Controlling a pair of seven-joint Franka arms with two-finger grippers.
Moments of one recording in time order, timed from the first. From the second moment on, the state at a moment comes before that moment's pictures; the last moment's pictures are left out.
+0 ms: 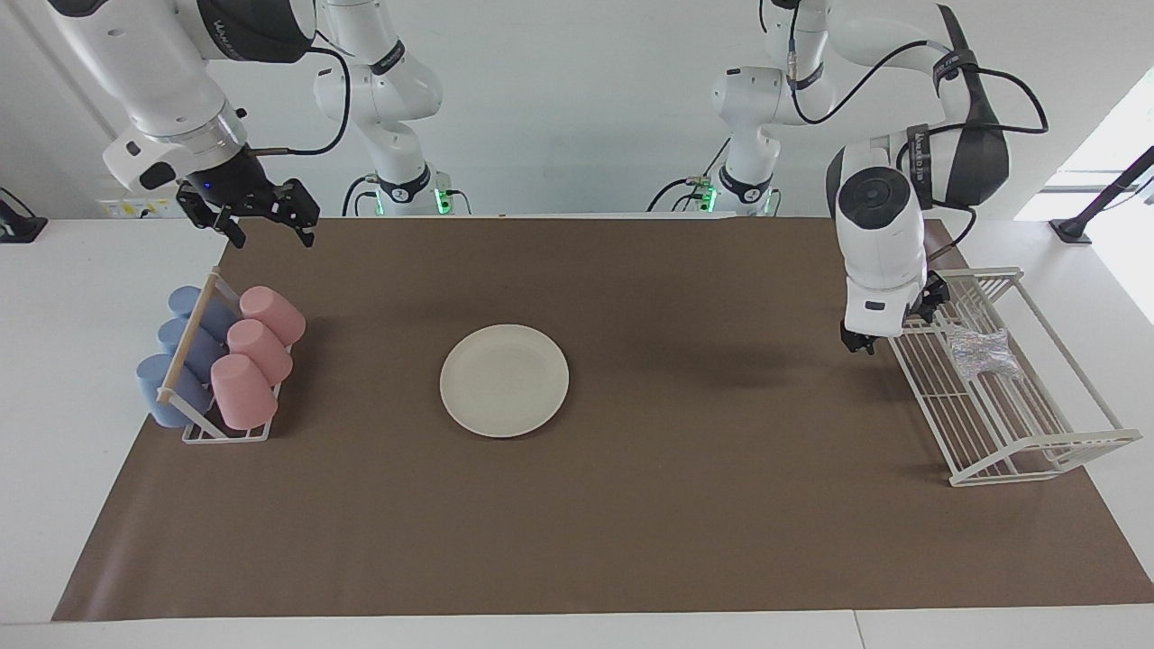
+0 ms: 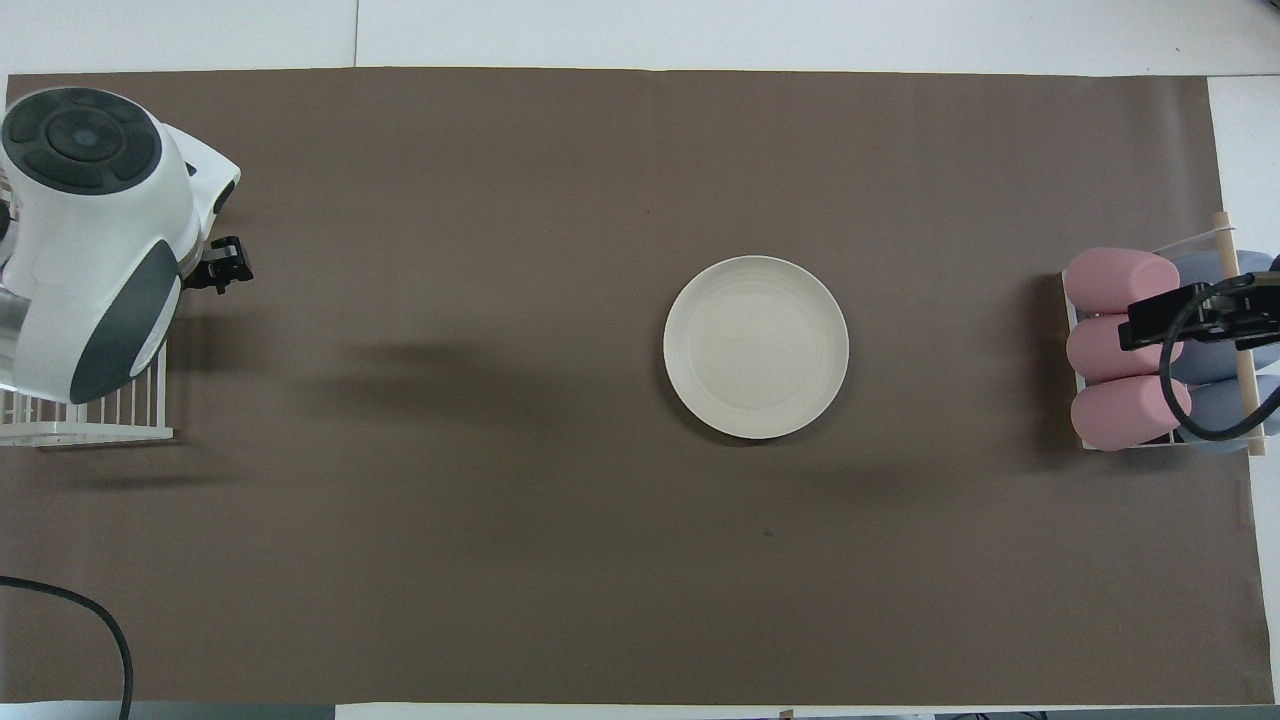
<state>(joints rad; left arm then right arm) -0.20 0.16 0.00 -1.72 0.43 1.75 -0.57 0.04 -0.05 -0.09 -1.66 0.01 1.54 -0.03</state>
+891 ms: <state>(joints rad) -0.20 -0.05 0.01 -1.66 0.00 1.50 -0.45 0.04 -0.05 -0.09 -1.66 0.01 1.55 -0.03</state>
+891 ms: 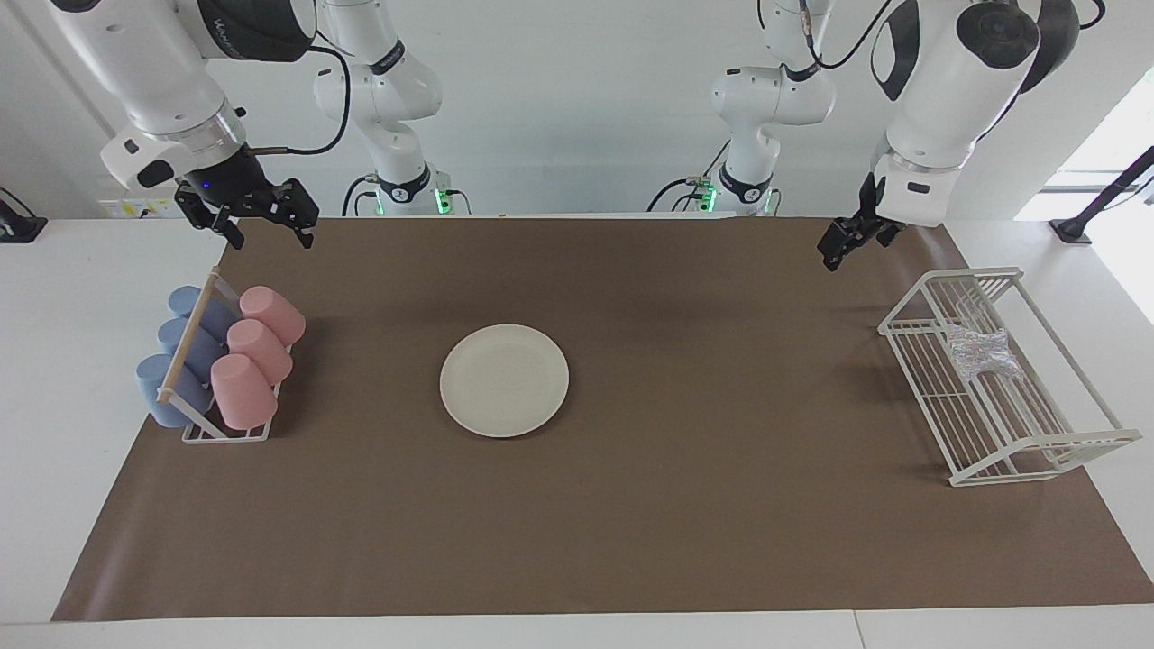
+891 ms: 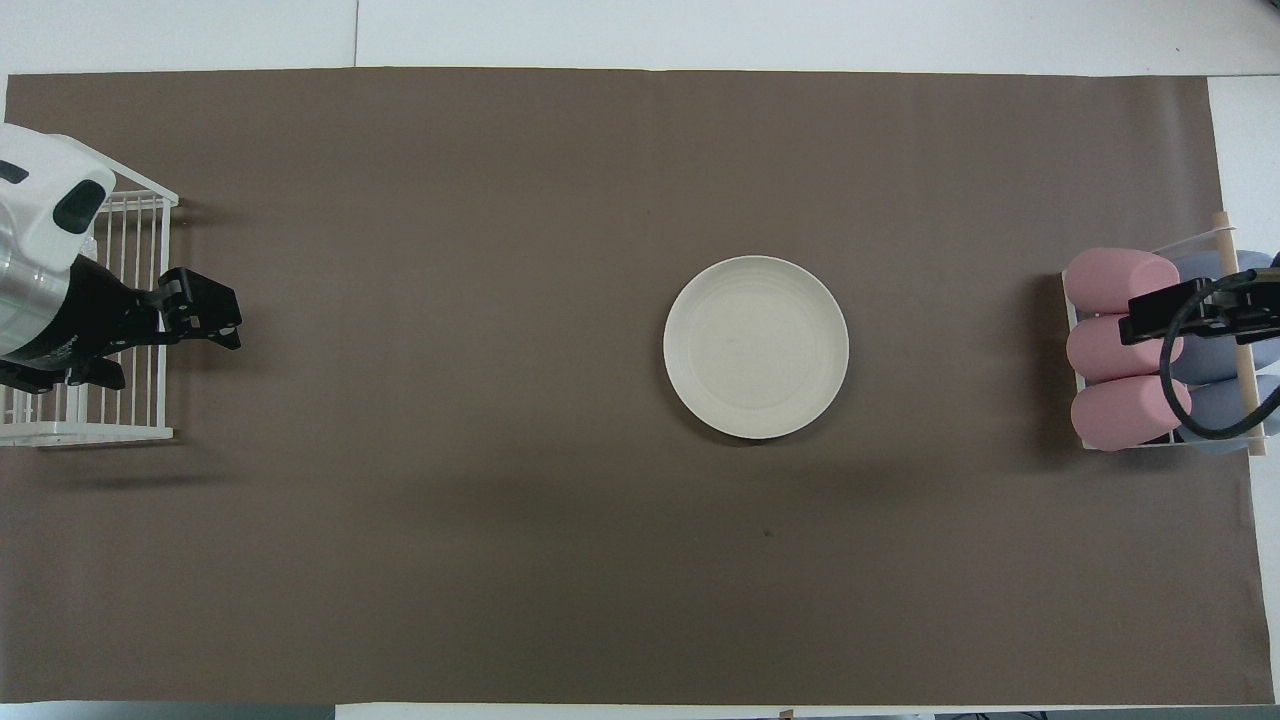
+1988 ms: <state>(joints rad) -0.14 -0.05 -0.02 -1.59 -0.03 1.42 -0.28 0.04 -0.05 -0.09 -1.66 0.01 1.55 -0.03</state>
